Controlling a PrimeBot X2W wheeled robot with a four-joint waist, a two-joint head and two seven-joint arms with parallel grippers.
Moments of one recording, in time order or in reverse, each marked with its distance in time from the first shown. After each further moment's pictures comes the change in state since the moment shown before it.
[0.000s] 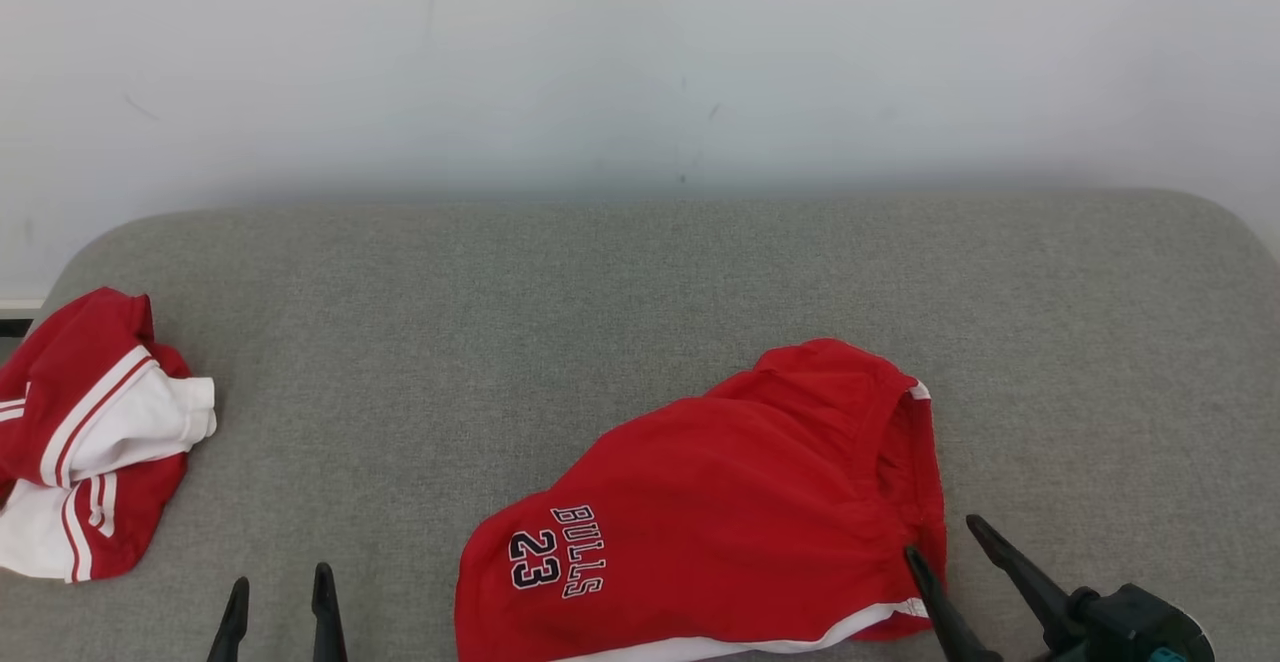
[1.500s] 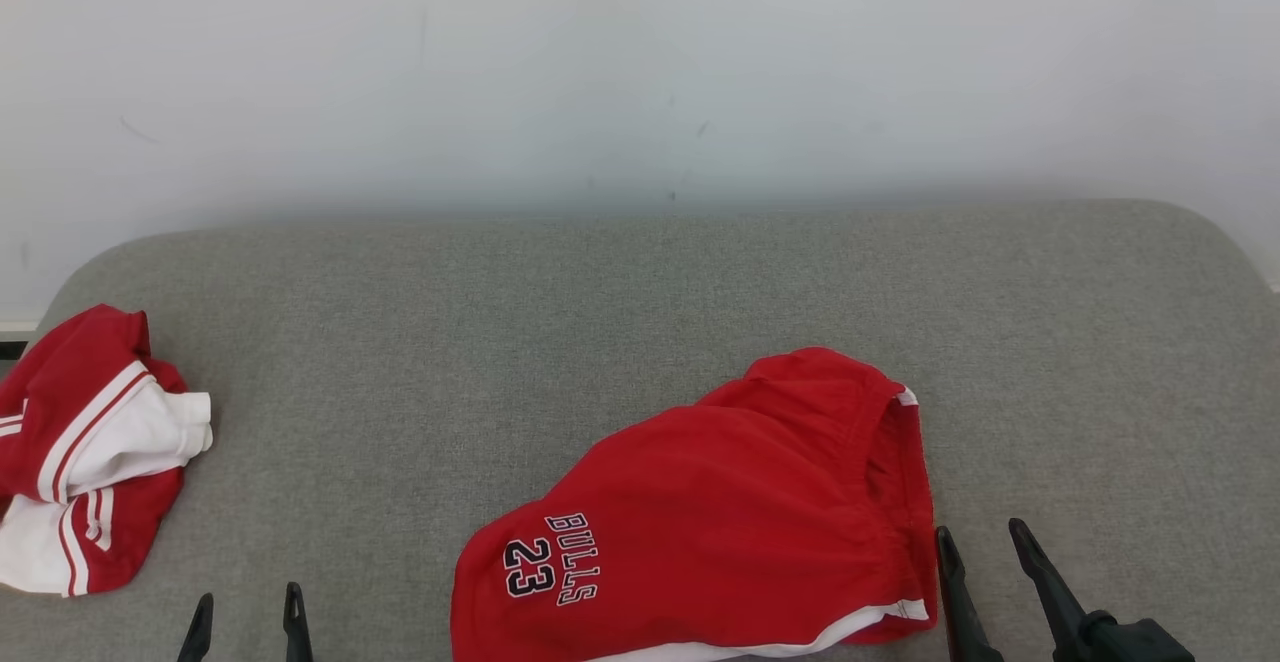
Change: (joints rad) left arm 0.008 0.015 0.063 0.025 0.157 0.012 0.000; right arm 0.063 0.347 -0.317 -0.017 -0.268 0.000 -0.032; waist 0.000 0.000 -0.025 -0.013
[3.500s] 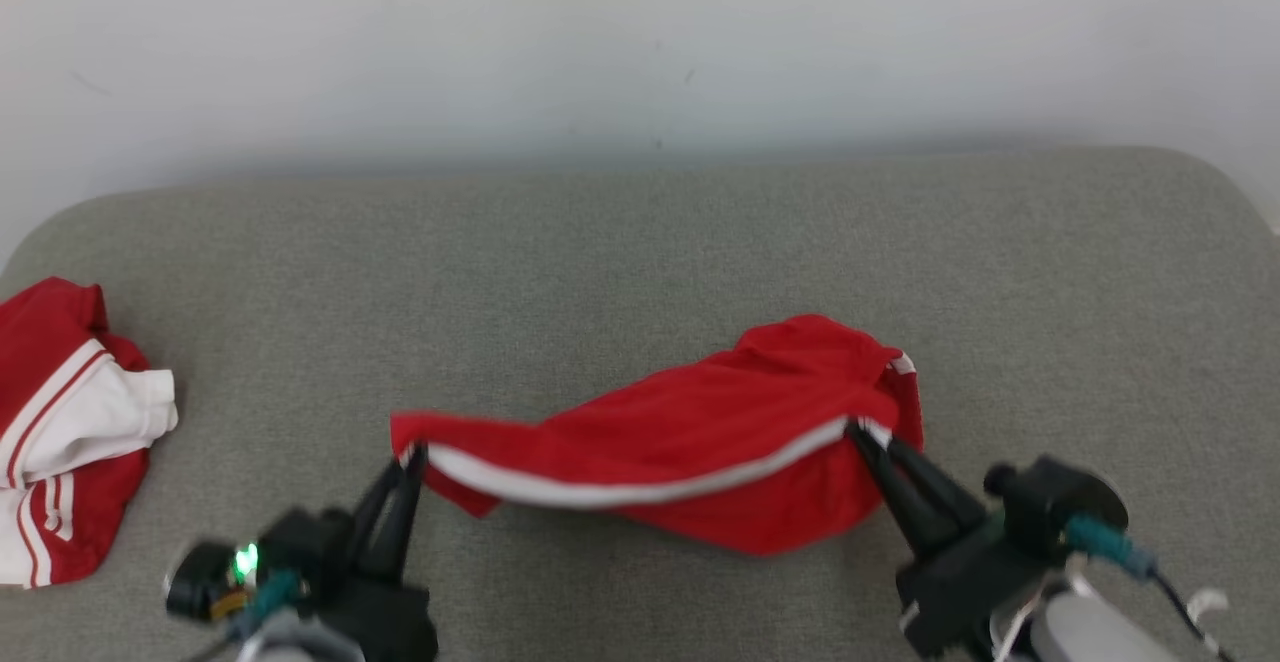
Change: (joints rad) left arm -0.317 0.164 -0.419 0.205 -0.213 -0.064 0.000; right arm -0.348 -0.328 0.485 0.138 0.287 0.000 0.029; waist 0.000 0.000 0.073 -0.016
